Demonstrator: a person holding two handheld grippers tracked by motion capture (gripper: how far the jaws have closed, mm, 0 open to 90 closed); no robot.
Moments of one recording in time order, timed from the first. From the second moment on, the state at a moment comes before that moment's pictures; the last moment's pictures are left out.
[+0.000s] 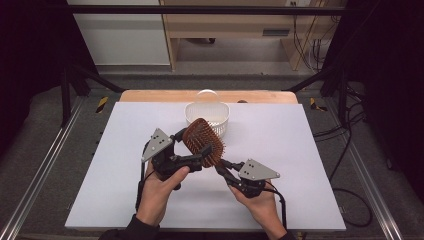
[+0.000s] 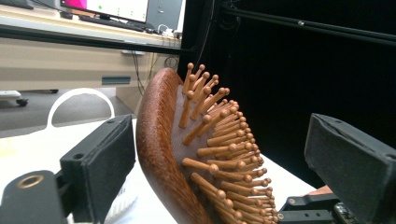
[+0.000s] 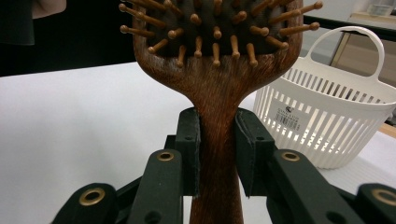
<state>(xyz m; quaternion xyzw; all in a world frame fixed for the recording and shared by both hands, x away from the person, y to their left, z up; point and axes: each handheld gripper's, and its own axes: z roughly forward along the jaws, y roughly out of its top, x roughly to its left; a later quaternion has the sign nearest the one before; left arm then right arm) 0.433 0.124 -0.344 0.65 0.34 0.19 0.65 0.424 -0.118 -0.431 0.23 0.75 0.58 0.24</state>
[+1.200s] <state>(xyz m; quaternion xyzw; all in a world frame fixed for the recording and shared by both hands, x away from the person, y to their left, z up) 0.439 0.132 -0.349 0.59 0.40 0.12 0.69 0.420 -0.109 -0.434 0.22 0.75 0.57 0.24</state>
